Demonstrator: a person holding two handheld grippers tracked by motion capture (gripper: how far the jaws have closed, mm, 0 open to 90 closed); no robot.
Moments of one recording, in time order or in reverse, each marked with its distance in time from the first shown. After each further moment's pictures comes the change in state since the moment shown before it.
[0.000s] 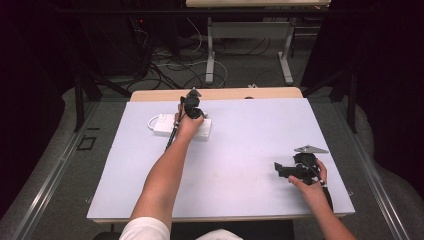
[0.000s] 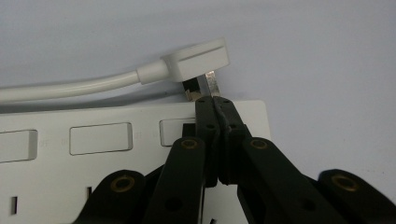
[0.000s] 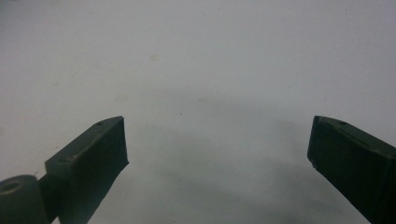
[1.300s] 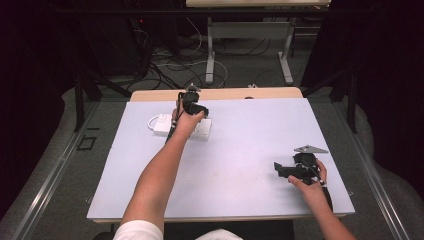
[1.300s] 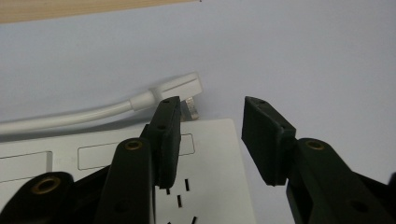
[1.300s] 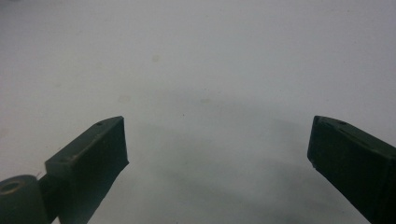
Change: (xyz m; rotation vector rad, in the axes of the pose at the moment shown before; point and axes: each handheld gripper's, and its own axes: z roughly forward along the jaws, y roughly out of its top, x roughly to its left) left arm -0.008 0.004 -0.028 -0.110 -0.047 0.056; right arm 0.001 0.000 0.000 0.001 0.005 -0.002
